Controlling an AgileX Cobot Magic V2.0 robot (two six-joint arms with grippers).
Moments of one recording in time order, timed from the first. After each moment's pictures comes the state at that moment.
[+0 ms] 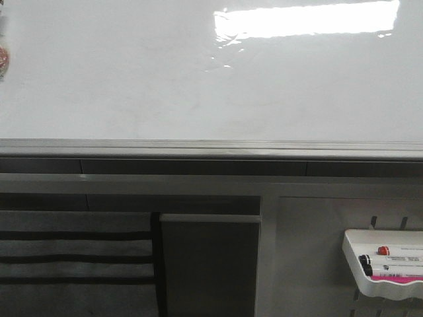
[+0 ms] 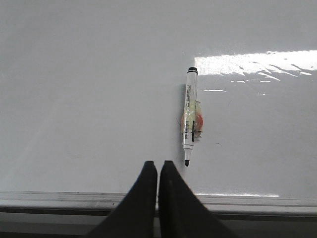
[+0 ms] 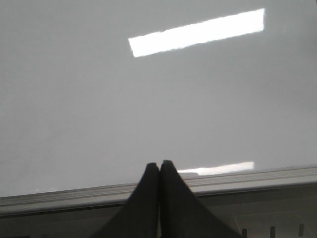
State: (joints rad) left arm -0.03 0.00 0.00 -0.10 -0.04 0.09; right arm -0.06 -0.01 0.01 -0.04 0.00 0.14
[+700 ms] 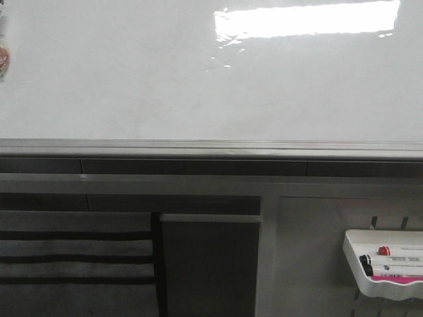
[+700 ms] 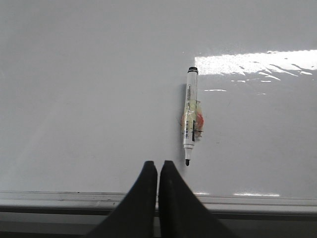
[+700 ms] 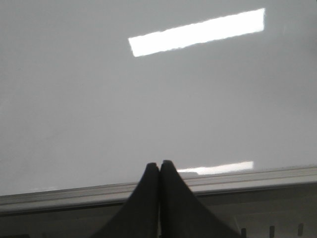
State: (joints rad) left arm -0.03 0.00 0.00 -0.10 -0.03 0.09; right arm -0.06 -0.01 0.01 -0.05 0.01 0.14
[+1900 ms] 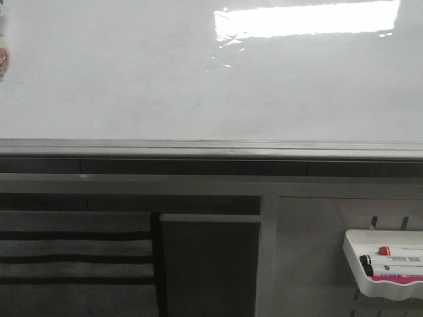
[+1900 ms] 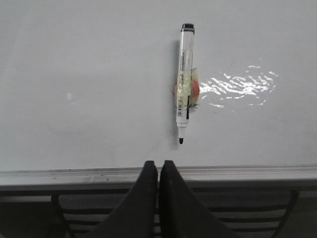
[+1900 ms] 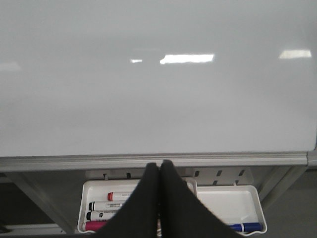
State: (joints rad) left arm -0.03 0.58 -0.53 -0.06 0.39 0.09; right arm -0.06 0.58 -0.65 -0.07 0.61 0.03
